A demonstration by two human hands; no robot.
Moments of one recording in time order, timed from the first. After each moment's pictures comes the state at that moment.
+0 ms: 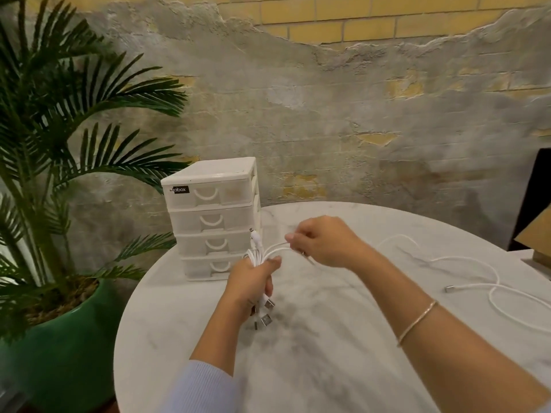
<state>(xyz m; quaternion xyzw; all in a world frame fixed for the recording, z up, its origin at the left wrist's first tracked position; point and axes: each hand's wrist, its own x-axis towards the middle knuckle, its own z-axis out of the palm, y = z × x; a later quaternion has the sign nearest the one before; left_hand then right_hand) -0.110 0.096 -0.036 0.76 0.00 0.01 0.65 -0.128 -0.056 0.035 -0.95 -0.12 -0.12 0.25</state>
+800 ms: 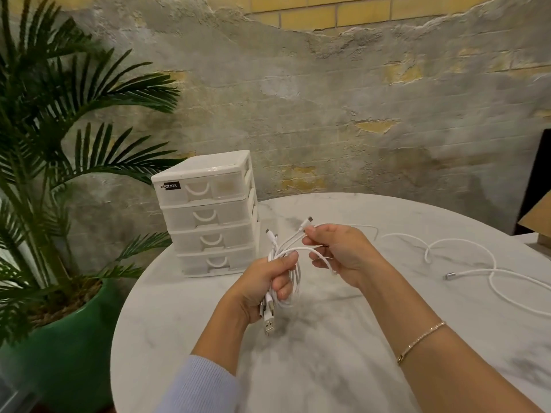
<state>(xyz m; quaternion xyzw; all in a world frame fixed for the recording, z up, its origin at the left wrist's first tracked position) -0.124 0.078 -0.034 0.63 -0.11 -0.18 0.75 -0.131 -0.070 -0.002 -0.62 0.02 -0.01 0.78</state>
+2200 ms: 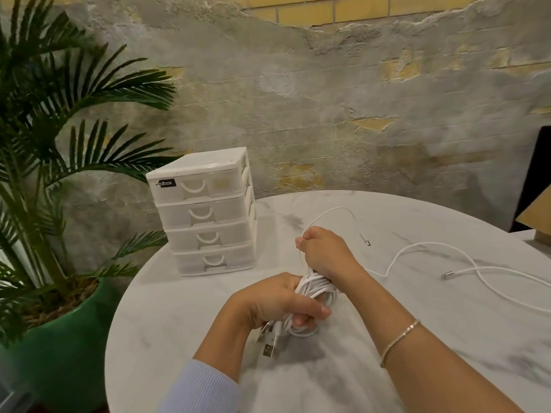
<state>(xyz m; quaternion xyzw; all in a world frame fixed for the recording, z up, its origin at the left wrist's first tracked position) -0.140 0.073 -0.028 0.78 -0.28 -0.28 0.48 -0.121 -0.054 -0.012 -0.89 0.03 -0.07 0.45</state>
